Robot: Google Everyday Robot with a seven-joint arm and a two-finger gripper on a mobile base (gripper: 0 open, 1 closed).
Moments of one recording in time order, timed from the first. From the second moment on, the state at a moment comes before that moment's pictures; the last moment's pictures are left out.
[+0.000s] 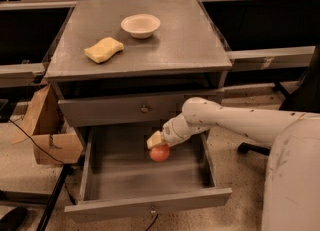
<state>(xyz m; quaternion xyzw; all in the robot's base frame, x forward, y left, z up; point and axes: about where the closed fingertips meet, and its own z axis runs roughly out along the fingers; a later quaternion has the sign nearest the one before) 0.613 -0.001 0.534 -0.15 0.94 0.27 0.13</state>
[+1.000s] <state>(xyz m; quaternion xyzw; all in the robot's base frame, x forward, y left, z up) 0.612 -0.013 0.479 -0.14 0.95 0.26 0.09</state>
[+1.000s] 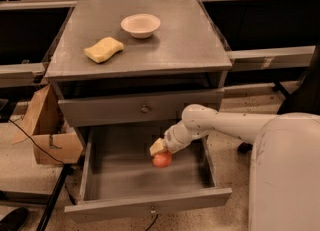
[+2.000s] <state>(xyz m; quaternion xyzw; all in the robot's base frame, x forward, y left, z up) 0.607 -0.013 0.470 -0.16 0.96 0.24 0.07</state>
